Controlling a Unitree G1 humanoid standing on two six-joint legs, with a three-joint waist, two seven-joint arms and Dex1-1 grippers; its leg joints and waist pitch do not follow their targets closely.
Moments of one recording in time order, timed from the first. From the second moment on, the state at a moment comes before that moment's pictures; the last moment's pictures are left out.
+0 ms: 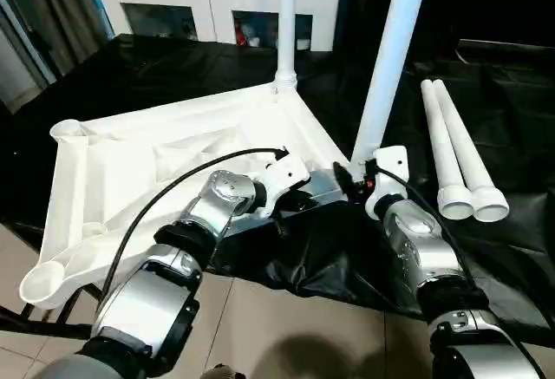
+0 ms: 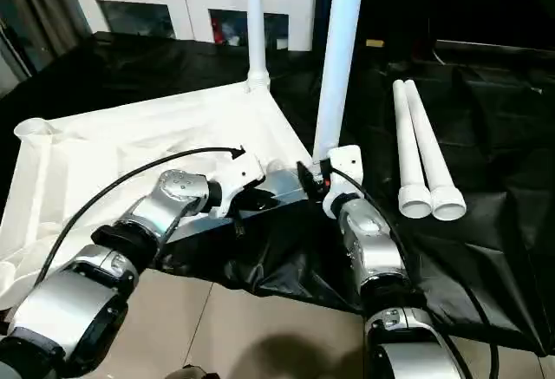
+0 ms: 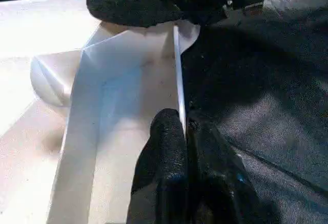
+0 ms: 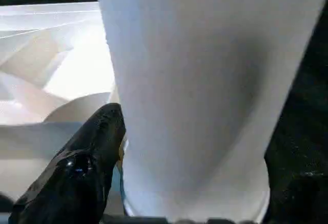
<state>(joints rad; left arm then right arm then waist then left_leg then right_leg) -0.85 0.11 -0.26 1.05 0.16 -0.07 -0.94 -0.54 -0.12 -0.07 0.75 0.07 -0.05 0.41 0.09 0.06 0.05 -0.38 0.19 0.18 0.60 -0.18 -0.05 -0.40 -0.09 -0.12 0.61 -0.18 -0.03</state>
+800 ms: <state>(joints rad) -0.81 0.27 -0.29 1.00 0.13 -0.20 -1.37 -0.48 -0.40 0.15 0.57 0.16 0.08 1.24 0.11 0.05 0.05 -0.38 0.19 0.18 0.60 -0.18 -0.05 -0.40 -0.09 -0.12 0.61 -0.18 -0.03</state>
